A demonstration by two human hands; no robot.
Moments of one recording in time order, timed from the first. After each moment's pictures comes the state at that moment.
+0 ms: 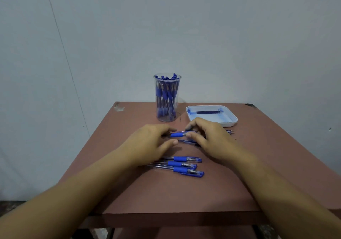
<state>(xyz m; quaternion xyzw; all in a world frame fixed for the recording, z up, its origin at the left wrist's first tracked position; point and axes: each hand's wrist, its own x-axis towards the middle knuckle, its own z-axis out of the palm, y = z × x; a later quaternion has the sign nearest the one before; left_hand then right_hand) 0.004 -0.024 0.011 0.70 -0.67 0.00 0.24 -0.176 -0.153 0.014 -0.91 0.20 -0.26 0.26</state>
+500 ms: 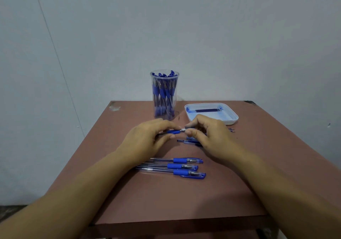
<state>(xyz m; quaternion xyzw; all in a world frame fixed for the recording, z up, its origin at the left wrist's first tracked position) 0.020 -0.040 -0.007 0.63 -0.69 0.05 0.35 -0.169 -0.157 0.010 -0.88 0.20 -0.31 0.29</state>
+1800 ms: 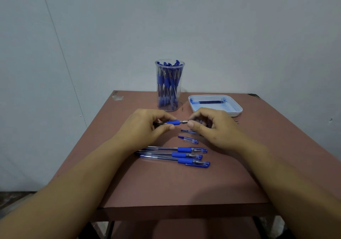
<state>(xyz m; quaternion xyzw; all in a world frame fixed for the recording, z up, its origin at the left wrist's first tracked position) 0.031 -0.031 -0.004 0.64 -0.67 0.01 0.38 -0.171 -0.157 0.010 -0.90 0.19 -0.29 0.28</state>
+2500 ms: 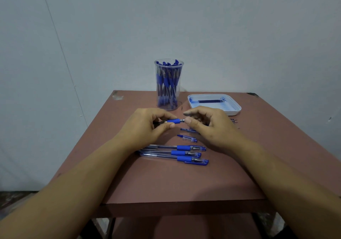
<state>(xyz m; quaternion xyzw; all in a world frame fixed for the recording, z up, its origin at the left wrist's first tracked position) 0.024 -0.029 -0.001 0.62 -0.68 0.02 0.40 -0.167 -0.152 0.006 -0.87 0.18 -0.32 0.33</state>
